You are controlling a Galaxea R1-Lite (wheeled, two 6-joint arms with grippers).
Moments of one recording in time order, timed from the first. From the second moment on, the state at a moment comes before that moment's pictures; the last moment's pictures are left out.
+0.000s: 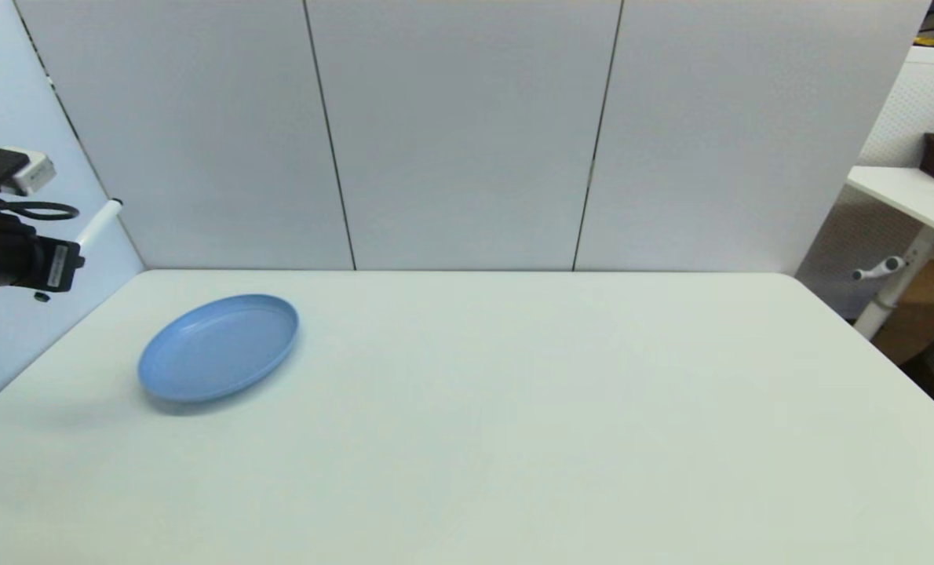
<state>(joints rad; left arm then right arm) 0.36 1.73 -1.29 0.09 -0.12 0.42 0.00 0.00 0.00 0.00 0.00 0.01</state>
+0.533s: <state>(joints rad) 0.39 1.96 -1.33 0.09 -0.13 0.37 0.00 0.00 0.00 0.00 0.00 0.01</state>
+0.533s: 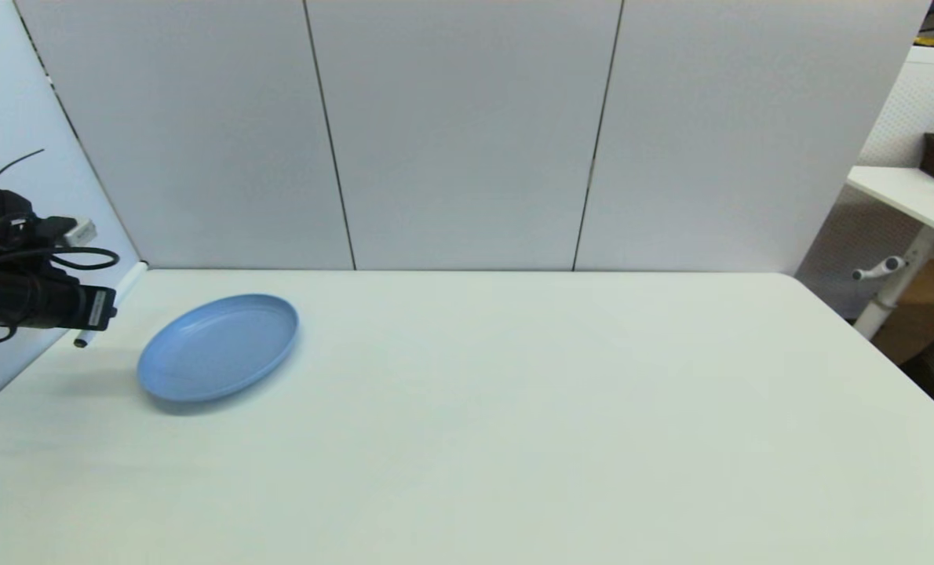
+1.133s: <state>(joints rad) 0.39 2.00 -1.33 0.12 -0.10 0.31 0.00 0.00 0.00 0.00 0.00 0.01</state>
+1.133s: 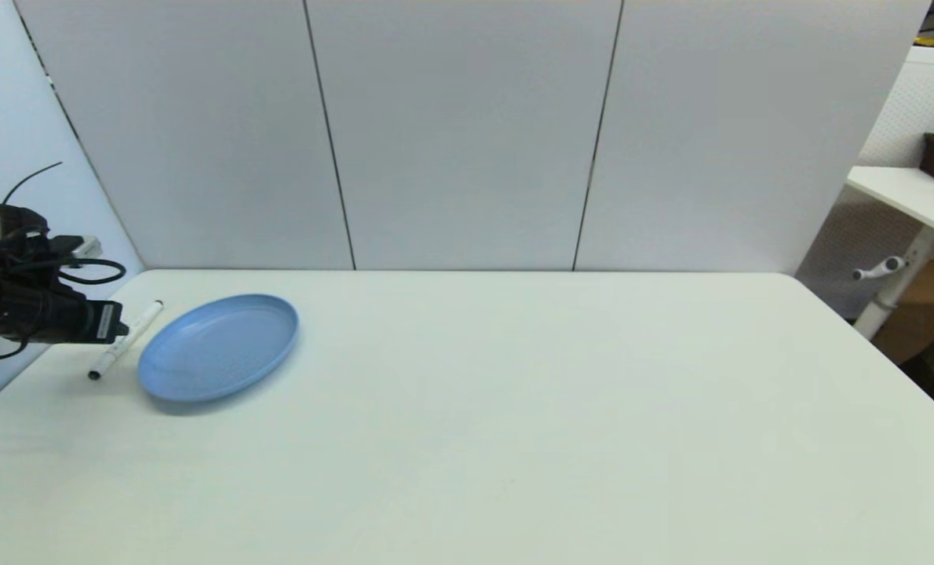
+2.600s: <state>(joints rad) 0.11 0.51 -0.32 0.13 -0.04 0.20 0.00 0.00 0.00 0.00 0.00 0.01</state>
